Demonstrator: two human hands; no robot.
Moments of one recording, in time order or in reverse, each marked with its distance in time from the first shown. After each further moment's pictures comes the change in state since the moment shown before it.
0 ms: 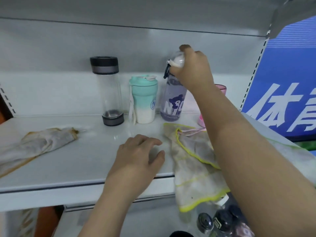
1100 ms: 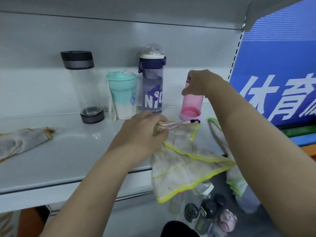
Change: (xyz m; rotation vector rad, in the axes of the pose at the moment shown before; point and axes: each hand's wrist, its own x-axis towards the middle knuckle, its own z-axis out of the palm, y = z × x) left_hand 0.050 0.051 0.006 -0.011 -0.183 0.157; right_hand -0.018 0.078 -0.047 -0.431 -0.519 0.231
